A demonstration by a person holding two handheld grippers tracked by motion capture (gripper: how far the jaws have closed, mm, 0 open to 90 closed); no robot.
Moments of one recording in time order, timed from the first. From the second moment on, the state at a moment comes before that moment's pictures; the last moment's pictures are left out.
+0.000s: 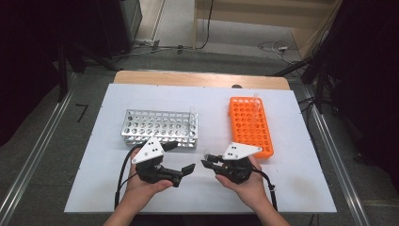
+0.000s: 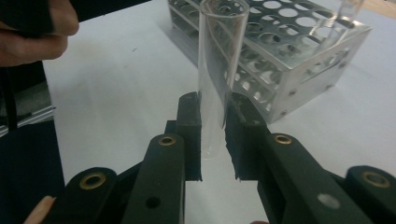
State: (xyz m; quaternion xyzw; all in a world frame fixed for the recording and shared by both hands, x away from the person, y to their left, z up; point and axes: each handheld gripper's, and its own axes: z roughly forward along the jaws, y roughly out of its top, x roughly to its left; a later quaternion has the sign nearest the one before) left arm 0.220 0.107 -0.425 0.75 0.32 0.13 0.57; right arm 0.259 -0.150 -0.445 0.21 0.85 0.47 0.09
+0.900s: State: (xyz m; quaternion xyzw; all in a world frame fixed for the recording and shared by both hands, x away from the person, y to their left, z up) left arm 0.214 0.088 -0.428 0.77 0.28 0.12 0.56; right arm 0.241 -0.126 -0.442 0.17 0.87 0.46 0.07
